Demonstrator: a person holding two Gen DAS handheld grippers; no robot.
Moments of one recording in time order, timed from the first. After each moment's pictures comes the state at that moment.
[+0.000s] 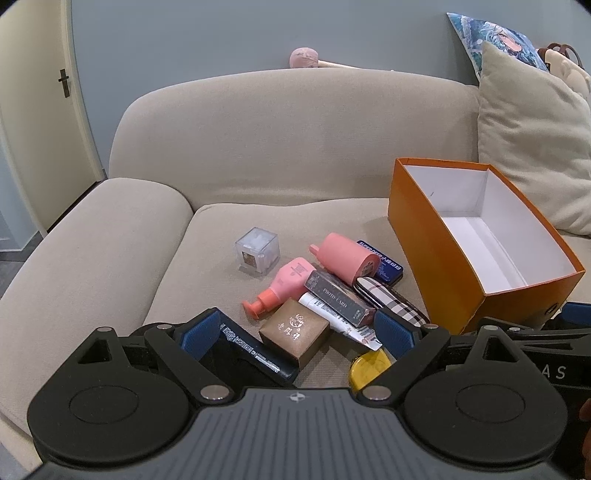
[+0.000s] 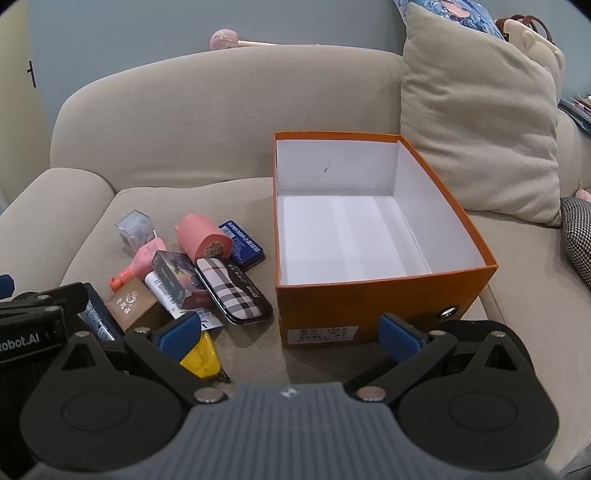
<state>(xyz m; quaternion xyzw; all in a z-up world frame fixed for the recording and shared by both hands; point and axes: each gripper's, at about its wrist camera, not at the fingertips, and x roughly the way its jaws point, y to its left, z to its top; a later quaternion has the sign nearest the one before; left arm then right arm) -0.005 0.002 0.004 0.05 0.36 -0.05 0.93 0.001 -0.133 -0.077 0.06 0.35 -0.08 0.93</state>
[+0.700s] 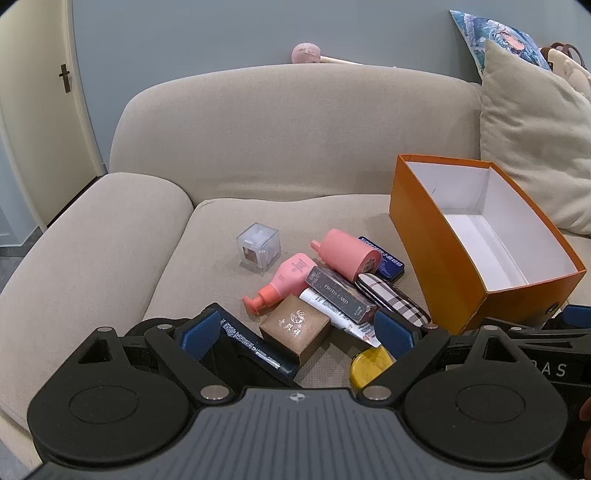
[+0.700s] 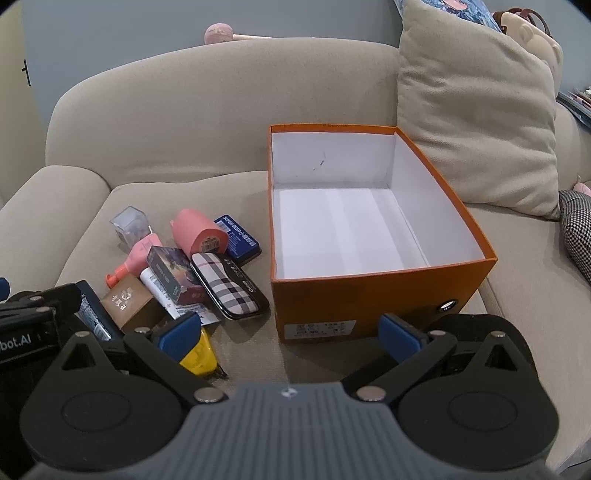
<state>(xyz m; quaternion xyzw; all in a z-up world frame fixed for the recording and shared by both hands) -0.004 0.003 0.002 0.05 0.36 -0.05 0.93 0.003 -0.135 -0.079 0.07 0.36 -0.09 0.92</state>
